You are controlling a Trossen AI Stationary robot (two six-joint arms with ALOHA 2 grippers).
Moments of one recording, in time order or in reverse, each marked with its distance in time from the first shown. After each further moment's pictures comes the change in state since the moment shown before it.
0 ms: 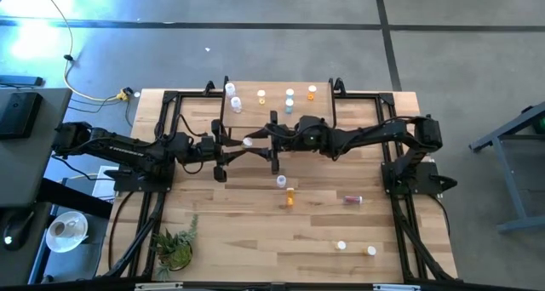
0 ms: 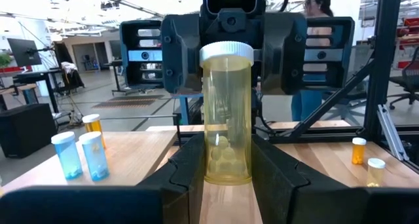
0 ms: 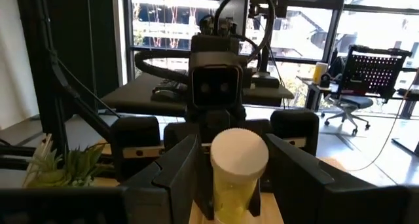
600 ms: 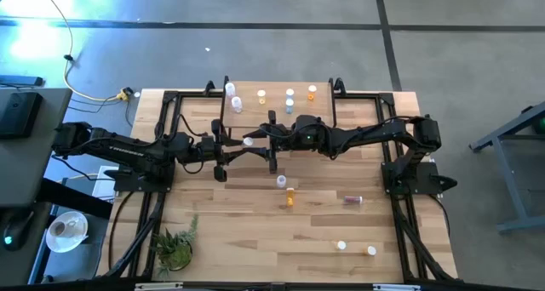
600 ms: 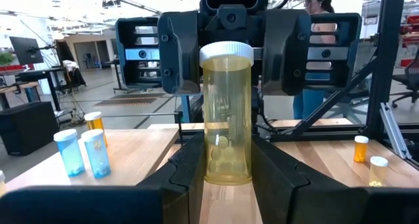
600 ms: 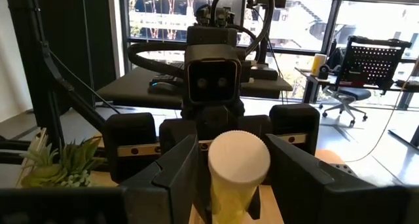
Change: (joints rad) left arm 0.004 0.000 0.000 -0.008 -0.003 0.000; right arm 0.001 0.012 0.036 -0.063 0.011 -0.003
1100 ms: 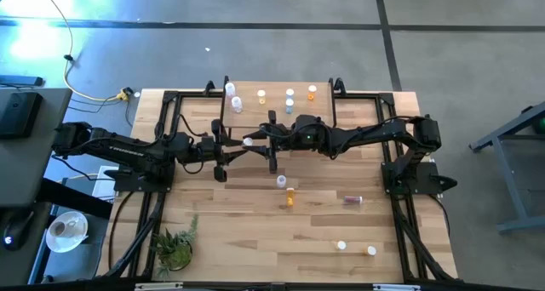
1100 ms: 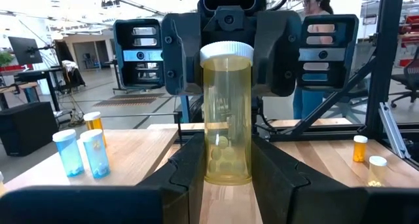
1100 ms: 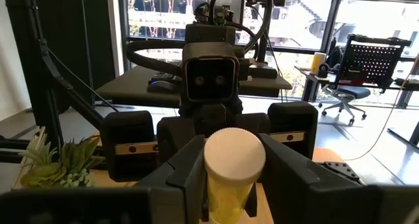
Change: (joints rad) left arm 0.000 0.000 0.000 0.000 0.000 0.000; right arm 0.000 0.000 0.000 -0.007 0.000 0.000
